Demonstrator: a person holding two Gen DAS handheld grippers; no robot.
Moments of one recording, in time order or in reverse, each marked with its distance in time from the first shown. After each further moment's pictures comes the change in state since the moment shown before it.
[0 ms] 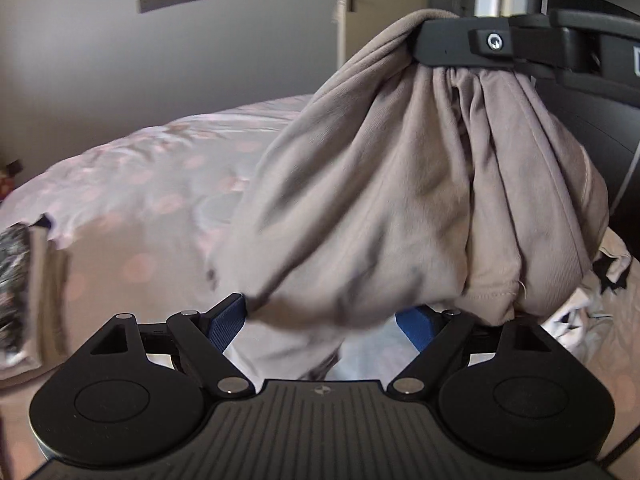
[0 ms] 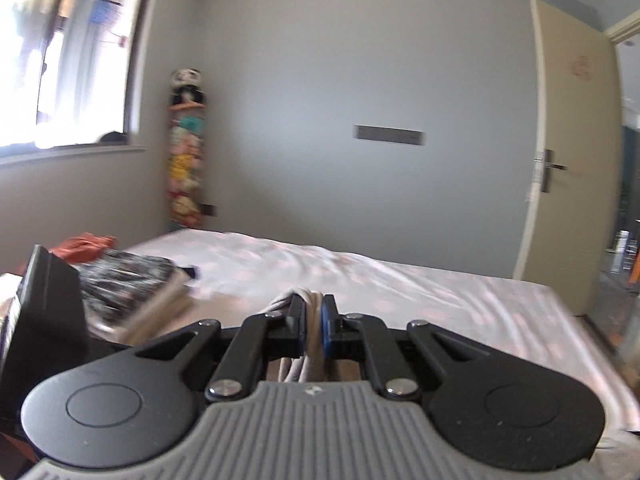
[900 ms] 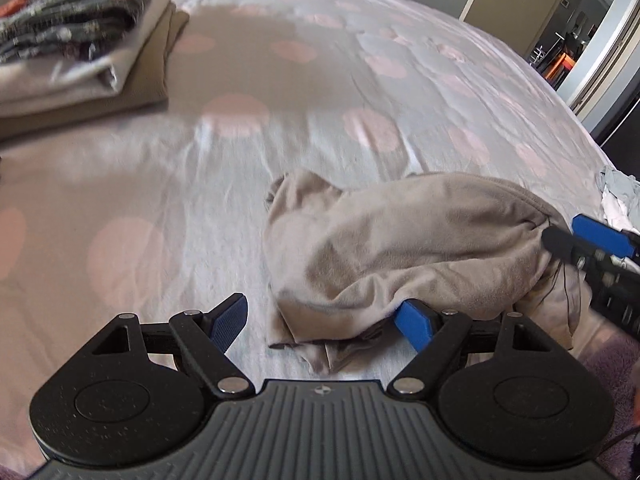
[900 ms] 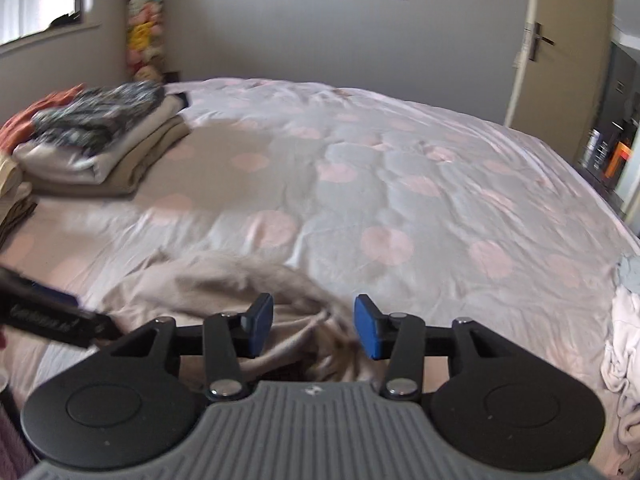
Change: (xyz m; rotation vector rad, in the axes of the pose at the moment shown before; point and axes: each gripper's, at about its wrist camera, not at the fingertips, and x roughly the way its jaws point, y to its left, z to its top) left arm 0.059 0.130 -0.183 -0.369 0.289 -0.012; right arm 0.082 0.136 -0.174 0.021 0.440 -0.145
